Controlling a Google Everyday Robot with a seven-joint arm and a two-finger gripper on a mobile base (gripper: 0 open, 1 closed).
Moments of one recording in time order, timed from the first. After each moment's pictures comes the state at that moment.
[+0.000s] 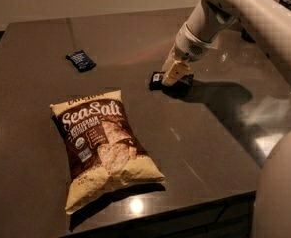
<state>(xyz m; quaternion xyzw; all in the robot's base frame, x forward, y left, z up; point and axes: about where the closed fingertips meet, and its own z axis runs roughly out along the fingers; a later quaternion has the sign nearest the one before) 0.641 -0.091 0.861 -0.66 0.72 0.12 0.19</state>
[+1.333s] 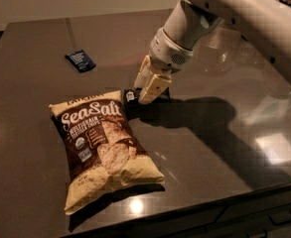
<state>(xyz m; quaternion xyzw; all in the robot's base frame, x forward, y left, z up) 0.551 -0.015 0.882 -0.74 0.62 0.18 0.19</state>
